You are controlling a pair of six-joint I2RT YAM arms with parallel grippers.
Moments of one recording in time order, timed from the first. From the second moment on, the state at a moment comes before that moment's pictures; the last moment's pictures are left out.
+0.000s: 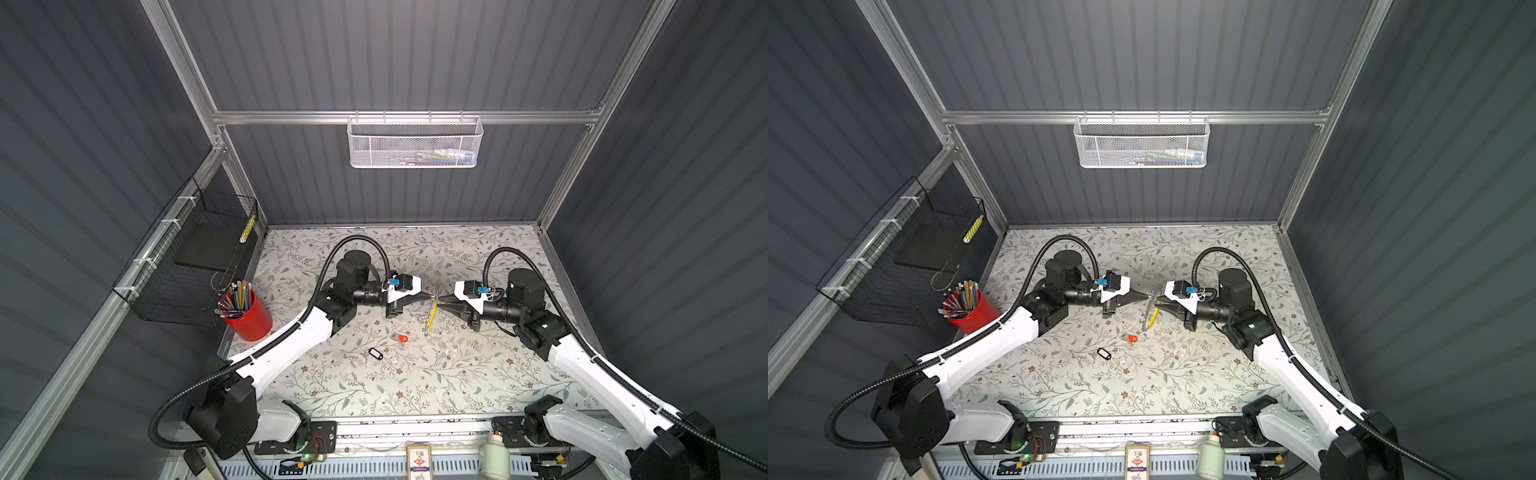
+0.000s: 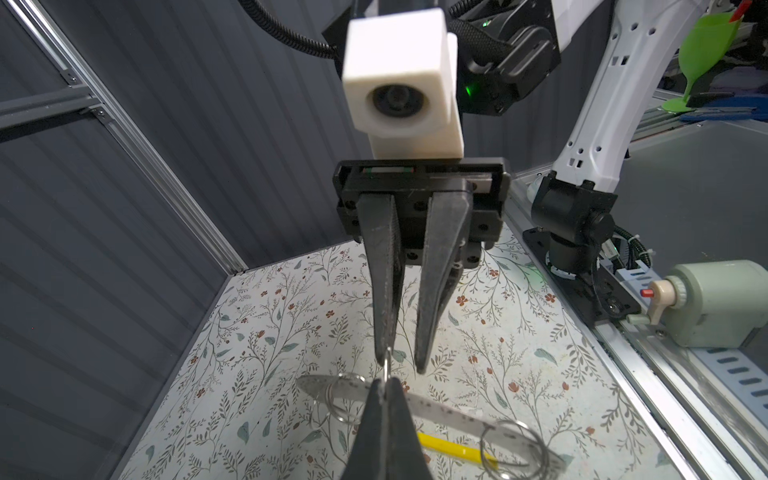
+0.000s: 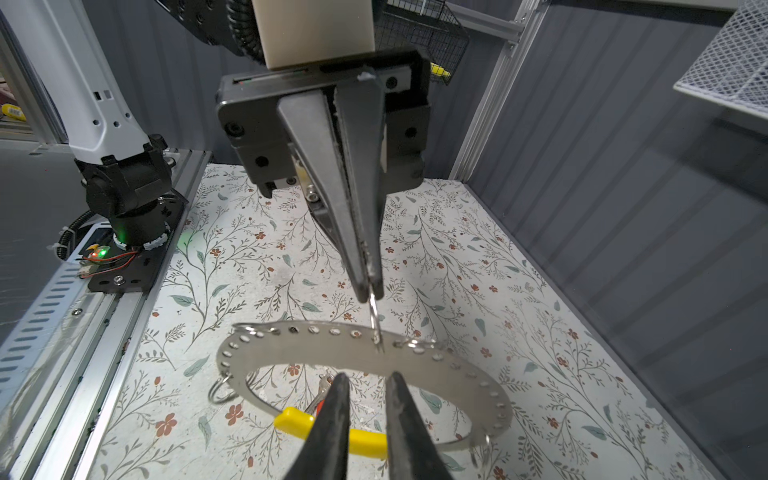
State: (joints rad) left arm -0.65 1.35 0.99 0.11 0.94 0.54; right arm 0.42 1.02 0.72 -0.01 -0.85 -0.47
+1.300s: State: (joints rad) left arm -0.65 1.37 0.99 0.13 0.98 0.50; right arm 0.42 1.02 0.69 0.13 -0.91 -0.34
